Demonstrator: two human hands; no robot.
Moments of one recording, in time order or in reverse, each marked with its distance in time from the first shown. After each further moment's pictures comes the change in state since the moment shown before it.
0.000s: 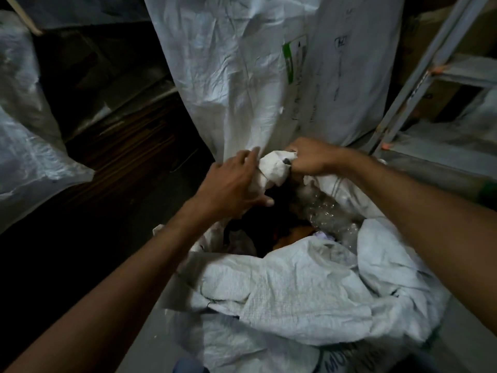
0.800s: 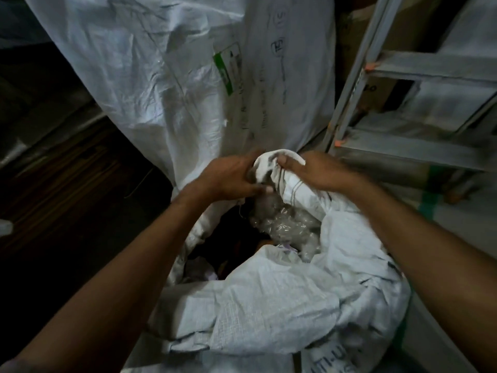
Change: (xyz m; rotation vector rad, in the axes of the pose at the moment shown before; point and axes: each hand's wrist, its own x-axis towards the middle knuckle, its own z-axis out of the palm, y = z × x) left_hand 0.118 0.058 0.013 -0.160 -0.064 0.209; right_hand -0.041 0.100 -0.004 0.182 0.242 0.285
